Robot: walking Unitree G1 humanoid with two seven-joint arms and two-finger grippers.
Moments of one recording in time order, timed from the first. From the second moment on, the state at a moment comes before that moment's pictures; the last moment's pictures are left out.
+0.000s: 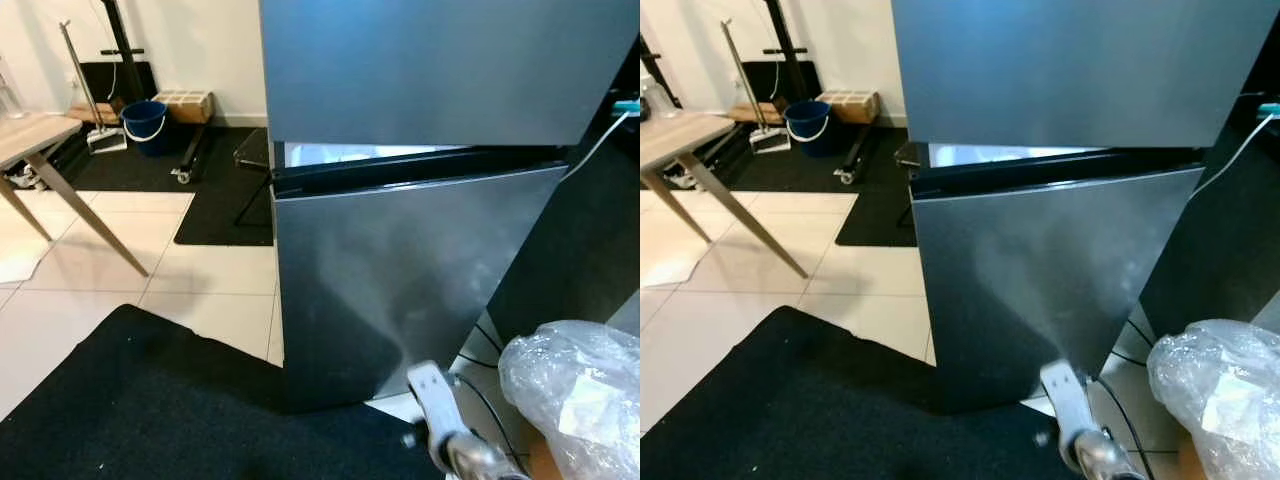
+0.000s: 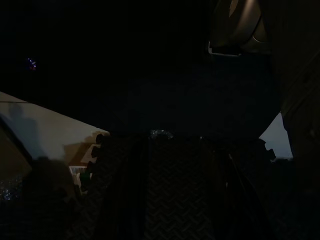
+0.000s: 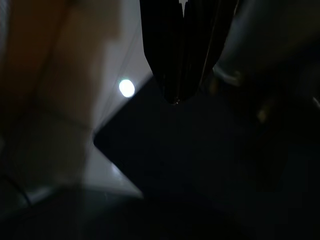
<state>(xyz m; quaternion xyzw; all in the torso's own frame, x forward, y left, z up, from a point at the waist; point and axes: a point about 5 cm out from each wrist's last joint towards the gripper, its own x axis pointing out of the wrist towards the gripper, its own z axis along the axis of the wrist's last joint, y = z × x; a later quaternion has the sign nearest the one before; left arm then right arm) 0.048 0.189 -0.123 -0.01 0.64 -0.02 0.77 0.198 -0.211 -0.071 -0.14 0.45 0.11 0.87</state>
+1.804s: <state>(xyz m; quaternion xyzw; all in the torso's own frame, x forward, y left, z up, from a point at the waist) 0.070 0.194 -0.119 -0.03 0.61 -0.01 0.79 0.154 -0.221 -0.087 -0.03 0.48 0.08 0.87</state>
